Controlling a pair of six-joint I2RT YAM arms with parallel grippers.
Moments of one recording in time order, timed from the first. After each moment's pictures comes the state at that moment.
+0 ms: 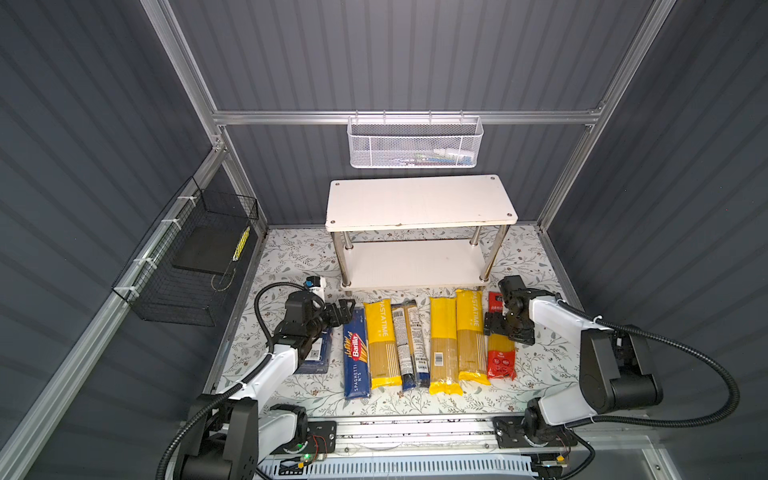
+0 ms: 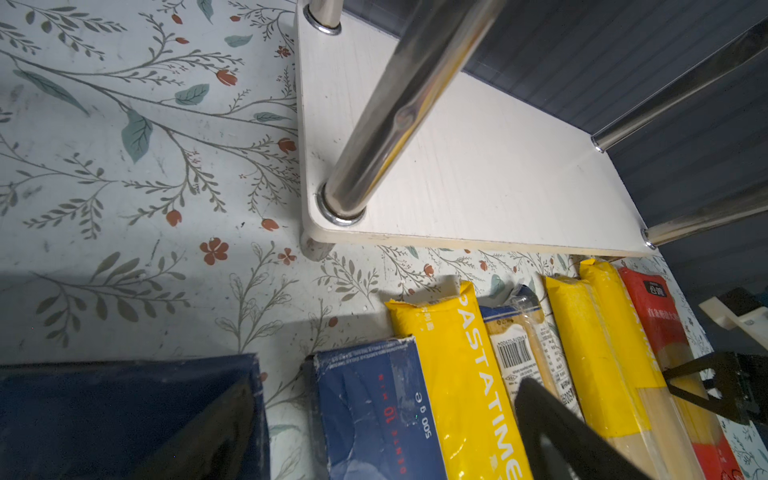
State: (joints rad) left arm -0.17 1.15 0.45 0.14 0.32 -0.36; right arm 0.12 1.52 0.81 -0.73 0.06 0.36
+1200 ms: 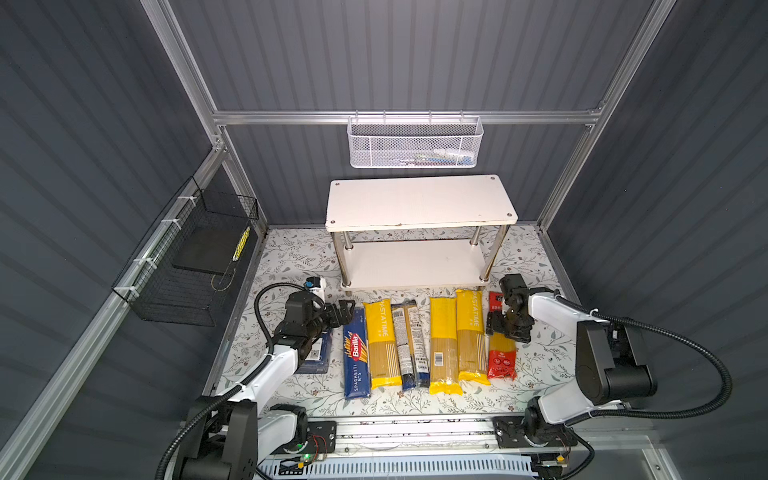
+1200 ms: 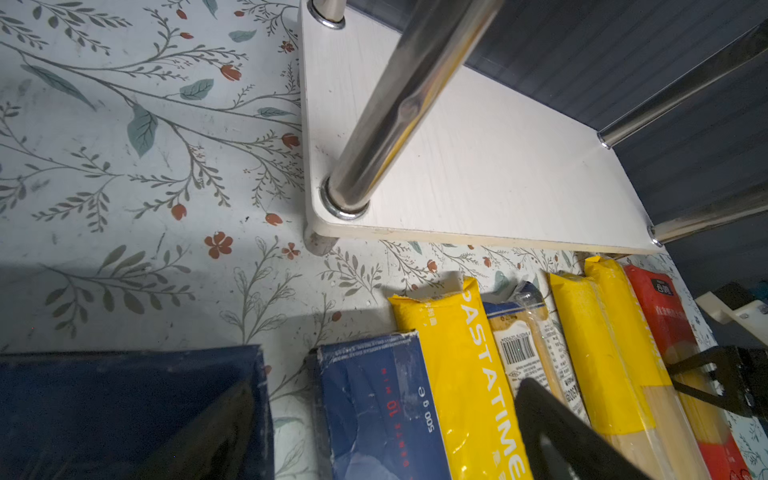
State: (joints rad) left arm -0.18 1.14 0.45 0.12 0.30 -0.36; right arm 0.09 1.56 0.83 -0.74 0.03 0.33
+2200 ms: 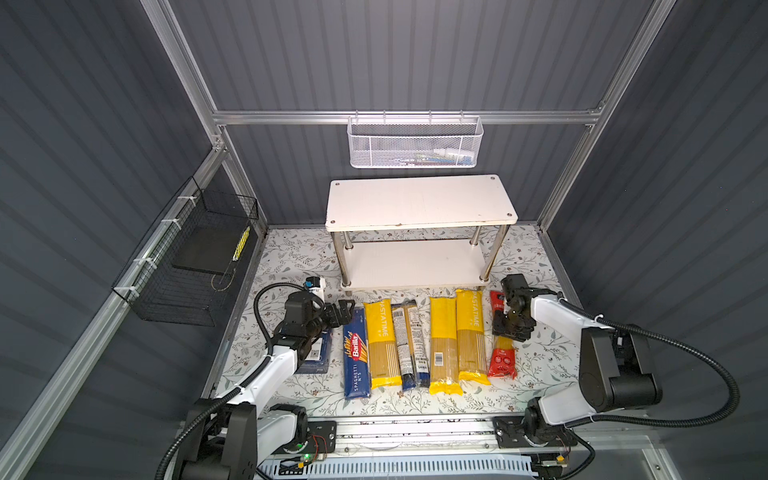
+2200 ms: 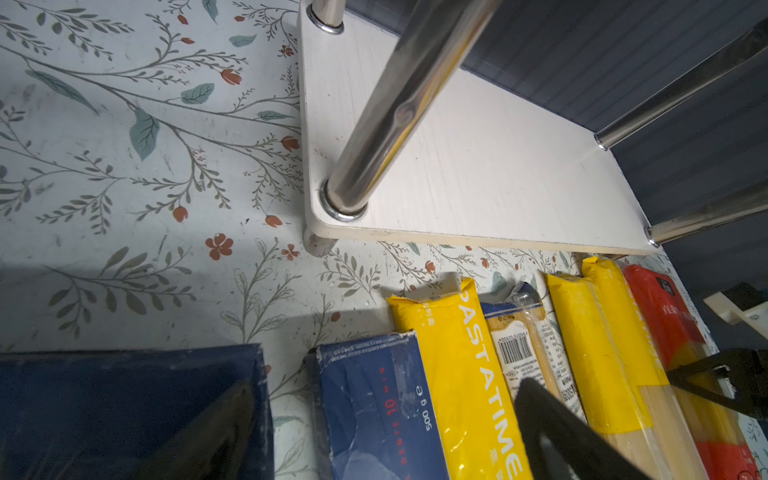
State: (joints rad) left arm -0.18 1.13 0.45 0.11 0.30 -0.36; right arm 0.09 1.51 0.82 -0.73 0.03 0.35
